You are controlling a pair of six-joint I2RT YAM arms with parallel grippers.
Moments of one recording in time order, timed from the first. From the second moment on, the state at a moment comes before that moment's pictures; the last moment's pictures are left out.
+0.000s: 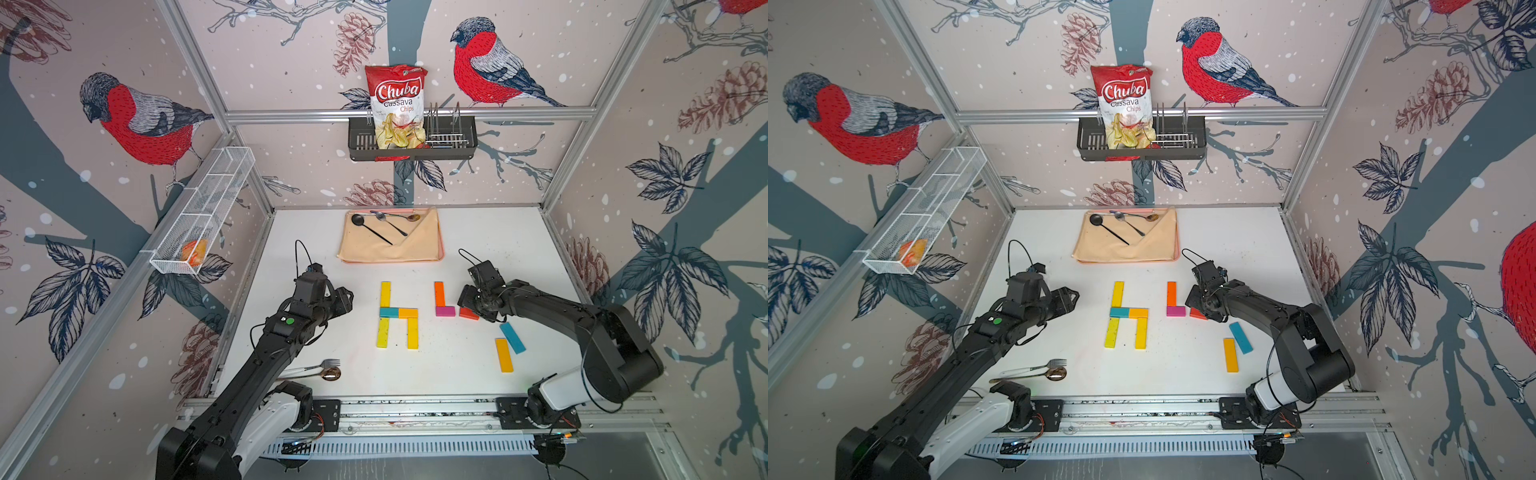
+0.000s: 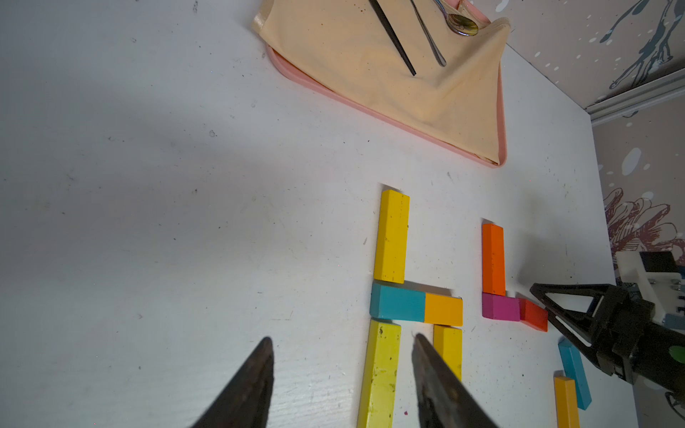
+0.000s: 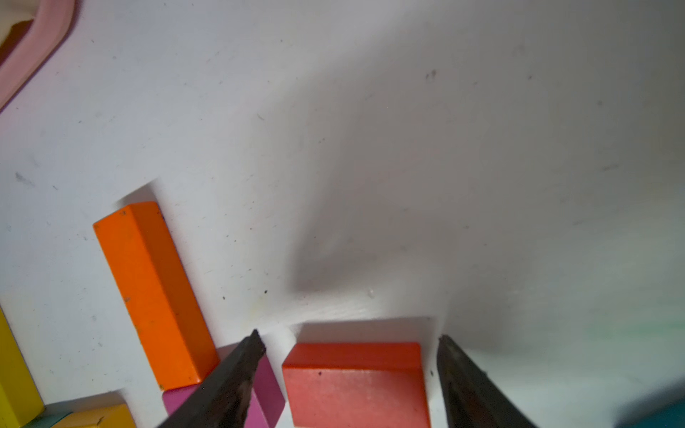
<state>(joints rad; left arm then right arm) -0.30 0.91 0.62 -0.47 0.13 -0.61 0.50 1.51 0.76 -0.43 0.05 0.83</state>
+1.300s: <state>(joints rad) -0.30 0.91 0.62 -0.47 0.13 -0.60 0.51 1.53 0.84 -0.45 0.05 0.79</state>
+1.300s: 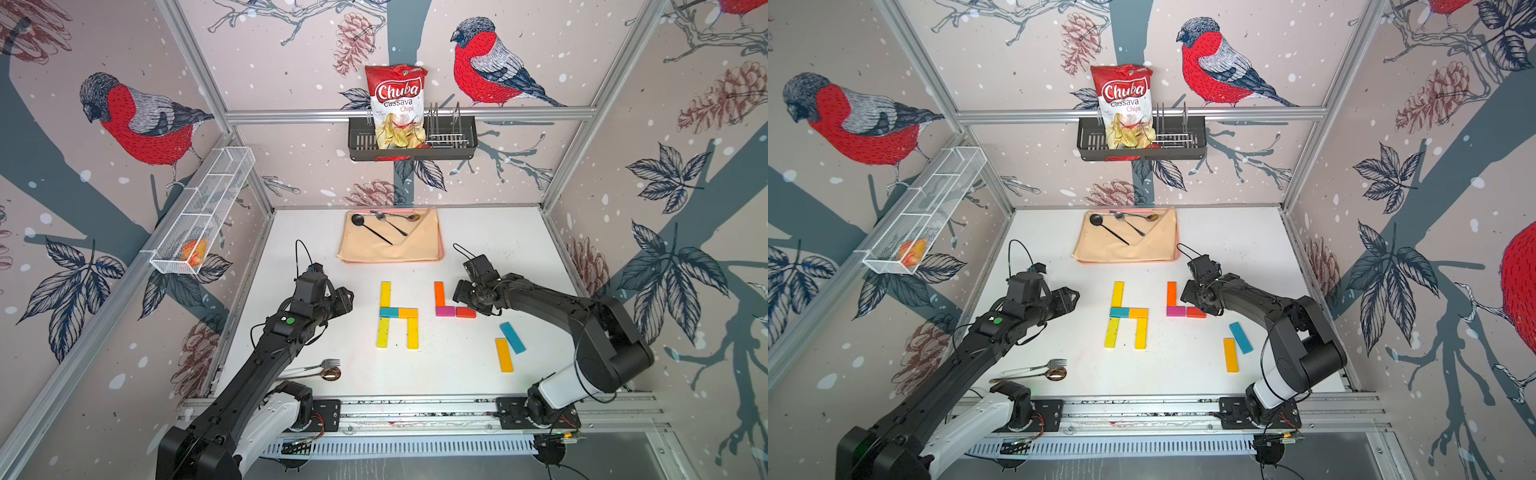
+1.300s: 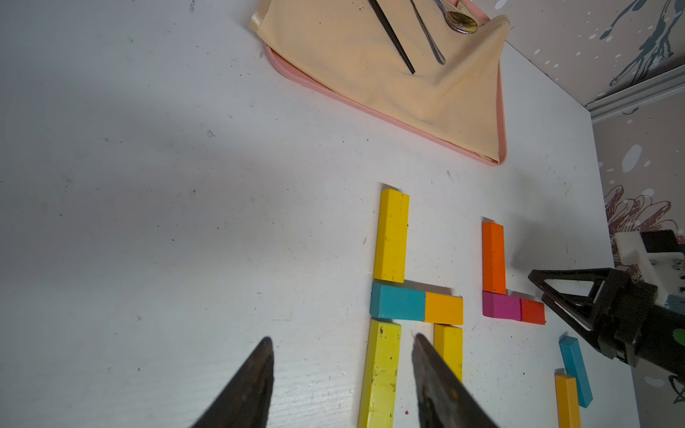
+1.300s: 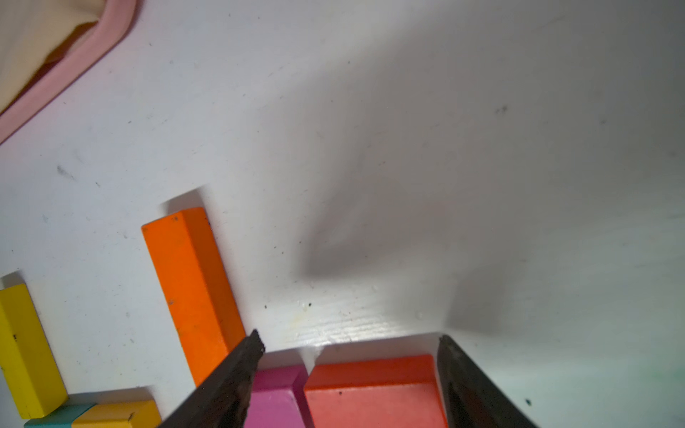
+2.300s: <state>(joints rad) -0.30 0.93 0.71 -0.47 0.13 -0.63 0.64 1.40 0.65 -0.53 0.19 0.86</state>
